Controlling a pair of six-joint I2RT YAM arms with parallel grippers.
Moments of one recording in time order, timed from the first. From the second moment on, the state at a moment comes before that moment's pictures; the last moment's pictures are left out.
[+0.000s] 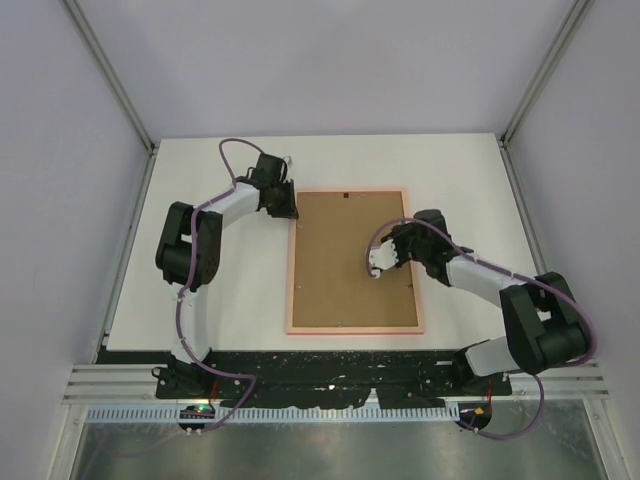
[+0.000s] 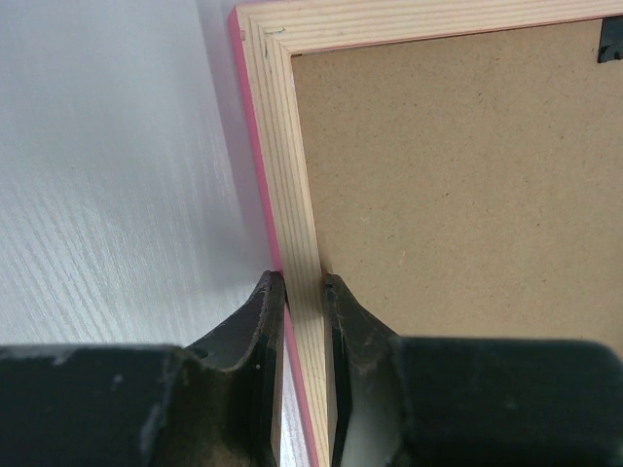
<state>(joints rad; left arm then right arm) -0.34 2.10 1.50 -0.34 0.17 -0.34 0.33 1.41 0.54 0.20 -0.25 -1.72</state>
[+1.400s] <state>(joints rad) -0.34 2.10 1.50 -0.34 0.18 -0.34 0.33 1.44 0.68 0.05 -0.22 -1.51</state>
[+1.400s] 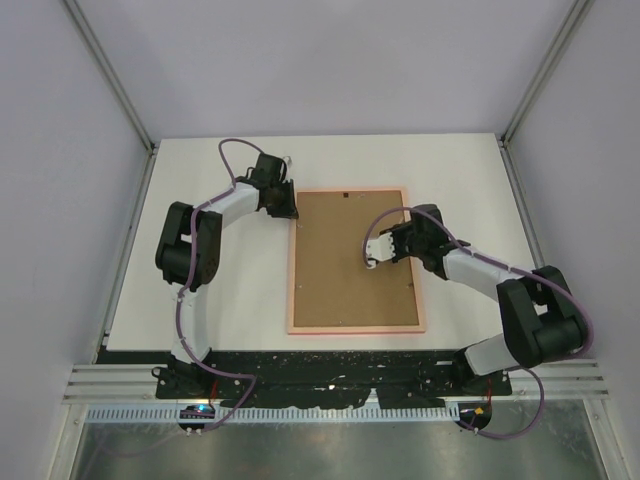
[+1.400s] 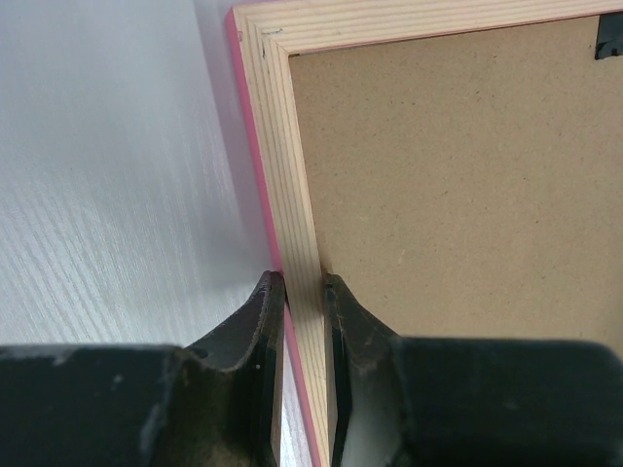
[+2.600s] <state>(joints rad) -0.34 2.14 1.59 -0.41 0.18 -0.30 0.26 1.63 0.65 0.28 -0.36 -1.88</state>
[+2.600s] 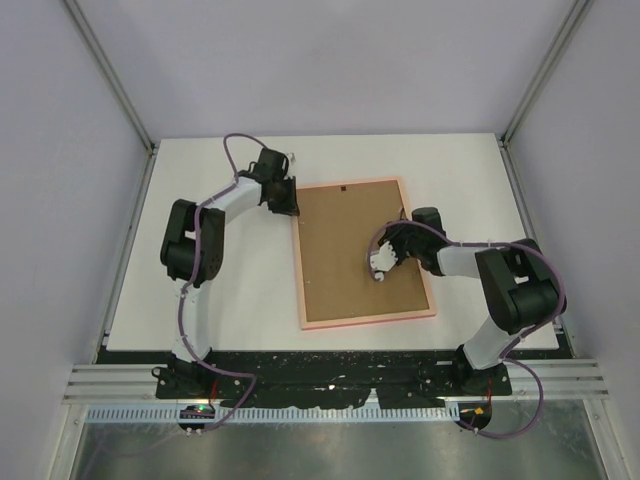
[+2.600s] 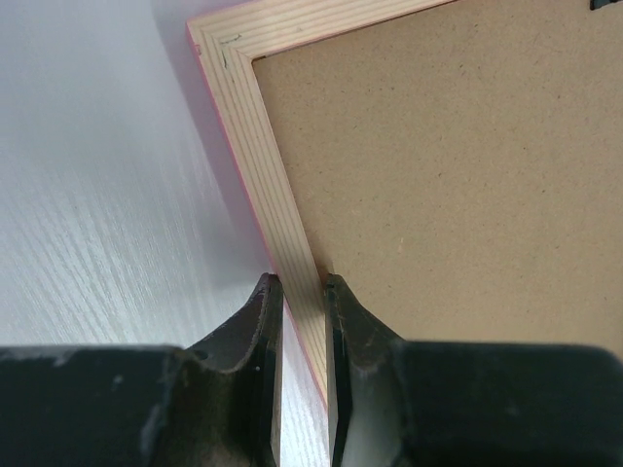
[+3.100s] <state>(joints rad) -0.34 2.15 1.61 -0.42 0.19 -0.28 0.26 1.62 0.65 0.33 -0.37 -1.78</state>
